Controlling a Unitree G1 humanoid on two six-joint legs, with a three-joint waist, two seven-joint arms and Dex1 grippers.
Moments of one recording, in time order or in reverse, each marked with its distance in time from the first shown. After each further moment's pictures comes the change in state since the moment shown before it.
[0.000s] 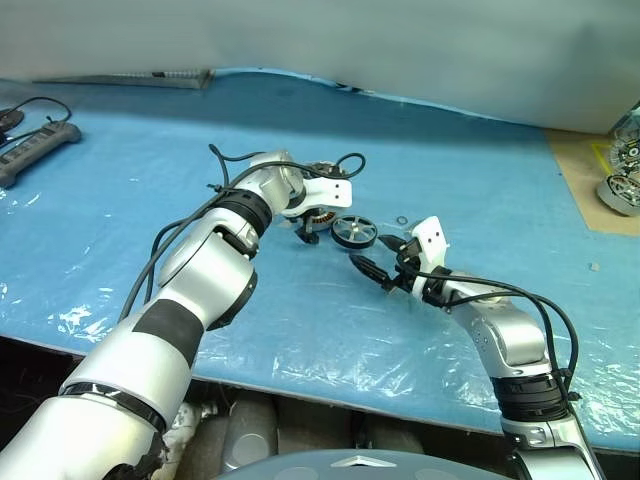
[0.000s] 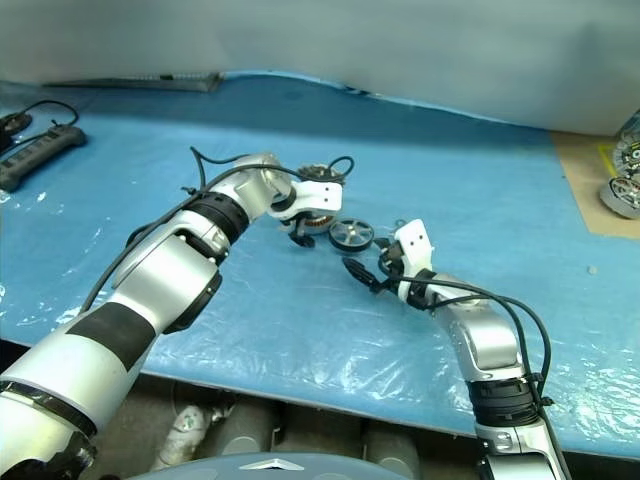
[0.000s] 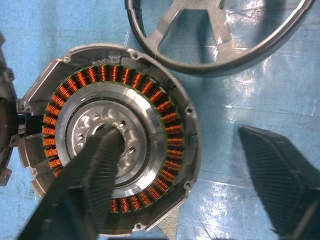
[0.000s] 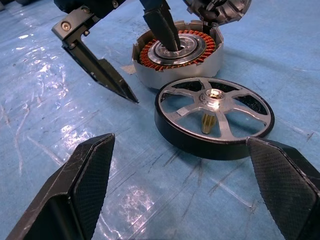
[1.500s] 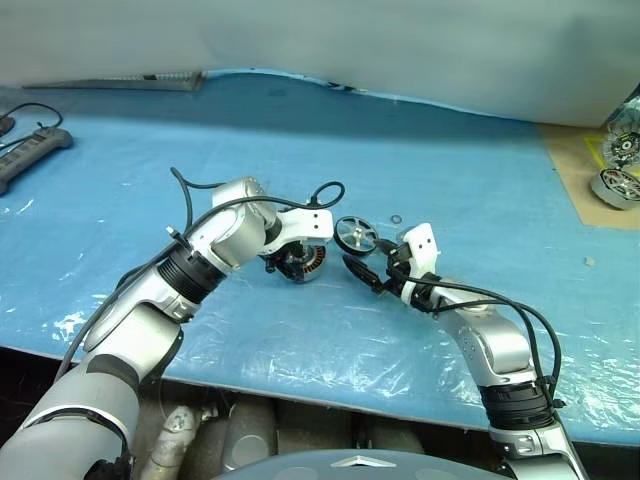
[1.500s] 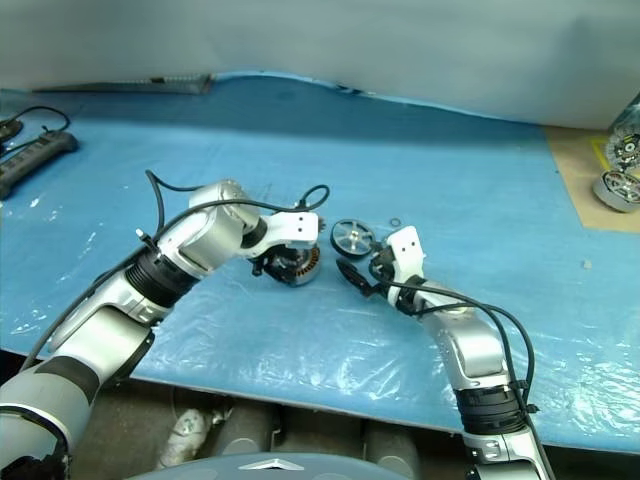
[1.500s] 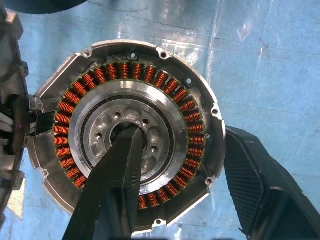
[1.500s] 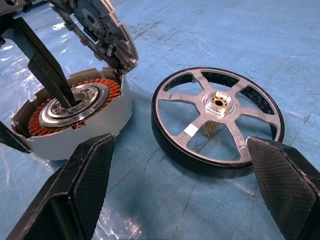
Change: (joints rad) left arm 0.426 0.316 -0.099 -1.136 -0.087 0.741 -0.376; right arm 0.033 0.061 0.031 0.008 -0.008 -0.043 -0.081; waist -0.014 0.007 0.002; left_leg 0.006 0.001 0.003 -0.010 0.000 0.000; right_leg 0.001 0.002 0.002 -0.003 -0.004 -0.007
